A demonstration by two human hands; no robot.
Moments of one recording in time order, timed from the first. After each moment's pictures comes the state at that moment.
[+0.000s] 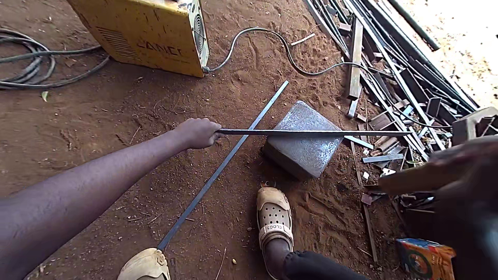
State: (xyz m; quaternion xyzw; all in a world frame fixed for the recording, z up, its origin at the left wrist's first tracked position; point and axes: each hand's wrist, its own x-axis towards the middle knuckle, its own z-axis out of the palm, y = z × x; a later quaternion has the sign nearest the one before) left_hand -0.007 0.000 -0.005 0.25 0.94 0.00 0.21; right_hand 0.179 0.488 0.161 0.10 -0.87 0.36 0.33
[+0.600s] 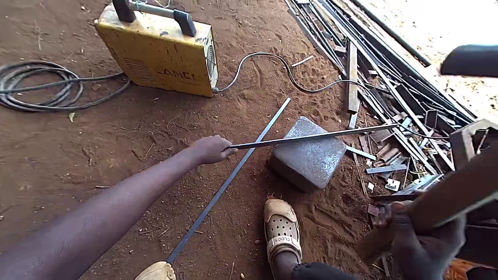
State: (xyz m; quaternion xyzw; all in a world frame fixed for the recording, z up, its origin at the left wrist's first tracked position) left_hand -0.006 -0.002 -0.003 0.27 0.93 0.09 0.23; right_hand 0.253 0.427 0.107 -0.04 -0.83 0.49 0.26
